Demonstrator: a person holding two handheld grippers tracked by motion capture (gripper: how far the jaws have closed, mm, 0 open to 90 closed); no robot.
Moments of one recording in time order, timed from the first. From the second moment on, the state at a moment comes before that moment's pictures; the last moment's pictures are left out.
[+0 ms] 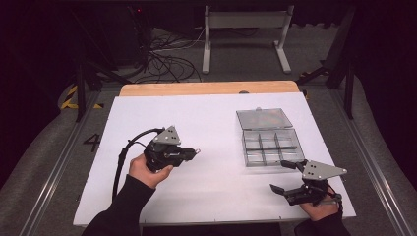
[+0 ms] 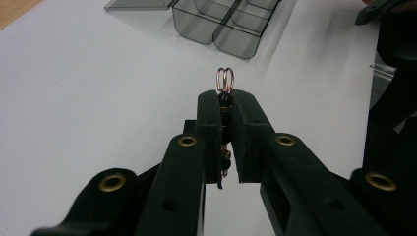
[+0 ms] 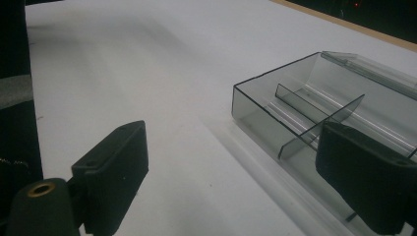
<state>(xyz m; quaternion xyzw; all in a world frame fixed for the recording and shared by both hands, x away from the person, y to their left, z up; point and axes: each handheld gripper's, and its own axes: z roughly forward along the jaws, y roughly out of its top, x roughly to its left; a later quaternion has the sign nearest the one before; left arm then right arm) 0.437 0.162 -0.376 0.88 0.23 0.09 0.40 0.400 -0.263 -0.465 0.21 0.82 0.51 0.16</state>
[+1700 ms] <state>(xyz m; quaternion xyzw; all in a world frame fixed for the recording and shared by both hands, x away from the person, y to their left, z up) 0.473 0.067 -0.368 0.89 0.18 0.09 0.41 0.390 -0.271 -0.466 0.23 0.81 0.51 0.16</state>
